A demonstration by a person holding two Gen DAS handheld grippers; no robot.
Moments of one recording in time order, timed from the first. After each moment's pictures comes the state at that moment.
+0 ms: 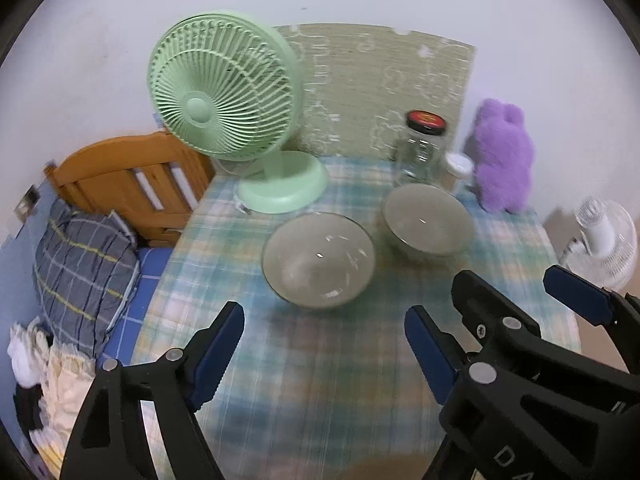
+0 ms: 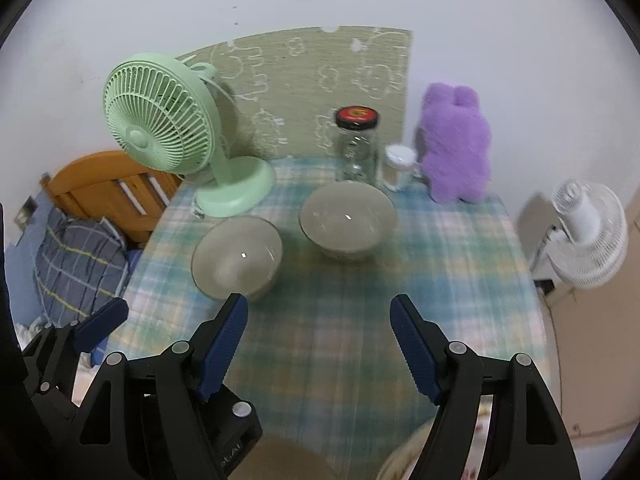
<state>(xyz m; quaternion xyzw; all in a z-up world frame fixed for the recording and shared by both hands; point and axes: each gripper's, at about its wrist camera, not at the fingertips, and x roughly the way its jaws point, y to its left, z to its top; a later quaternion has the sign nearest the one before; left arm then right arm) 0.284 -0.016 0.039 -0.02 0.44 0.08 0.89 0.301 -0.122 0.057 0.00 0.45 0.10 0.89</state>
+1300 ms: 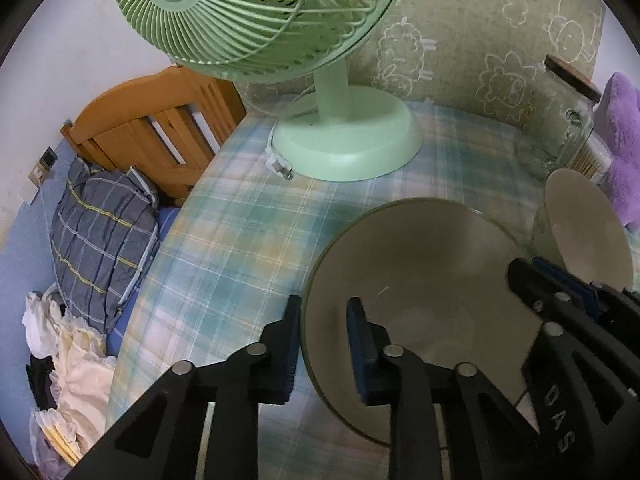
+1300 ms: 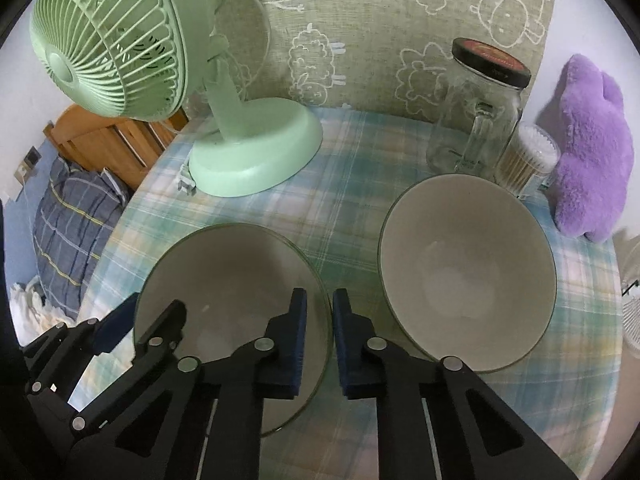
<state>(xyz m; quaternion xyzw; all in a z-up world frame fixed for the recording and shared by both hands) 0.394 0.047 -0.072 -0.02 0.51 0.18 0.84 0.444 -0.043 -0.065 -0.05 0.51 0.17 0.84</state>
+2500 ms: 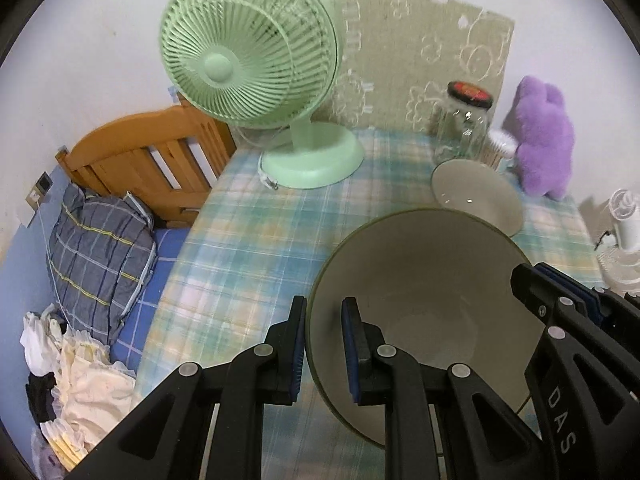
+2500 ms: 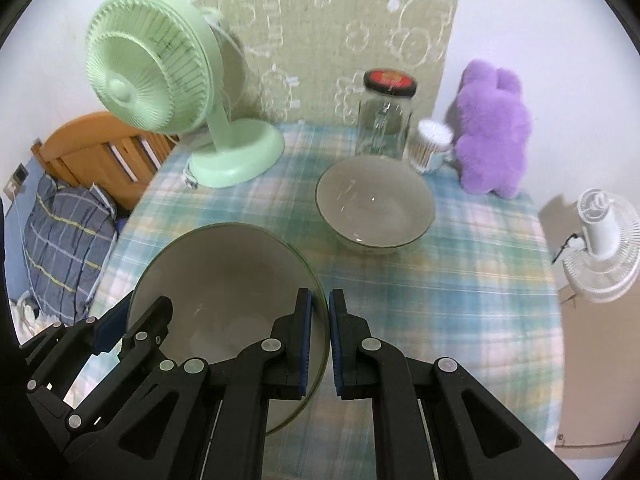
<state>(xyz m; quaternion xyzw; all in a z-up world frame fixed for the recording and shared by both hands) 0.291 0.011 0.013 -0.01 0.48 0.11 0.87 0.332 -0.090 0.019 -0.04 0.49 0.10 0.87</state>
